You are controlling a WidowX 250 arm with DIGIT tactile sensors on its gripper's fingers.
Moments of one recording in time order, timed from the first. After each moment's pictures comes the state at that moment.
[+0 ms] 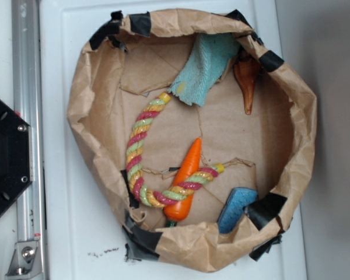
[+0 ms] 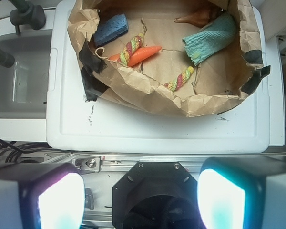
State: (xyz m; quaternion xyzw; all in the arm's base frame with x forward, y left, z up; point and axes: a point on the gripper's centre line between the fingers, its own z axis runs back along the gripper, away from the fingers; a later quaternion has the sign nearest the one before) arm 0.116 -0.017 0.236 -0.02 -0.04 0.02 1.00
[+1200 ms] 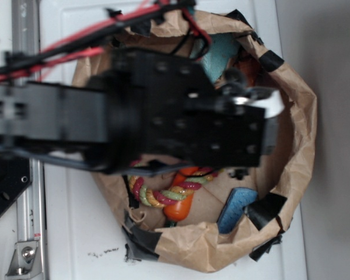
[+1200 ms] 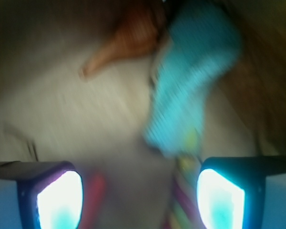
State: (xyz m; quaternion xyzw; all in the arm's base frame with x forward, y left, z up) arm 0.283 0.040 0.072 0.11 -0.02 0.35 0.93
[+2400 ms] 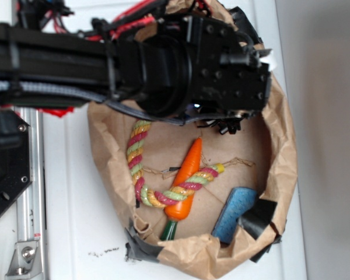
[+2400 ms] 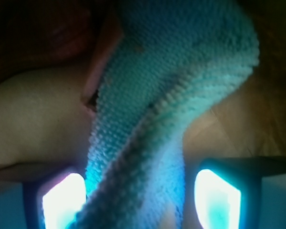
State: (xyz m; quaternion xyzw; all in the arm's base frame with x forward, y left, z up) arm 0.272 0.094 0.026 0.17 0.01 0.34 0.92
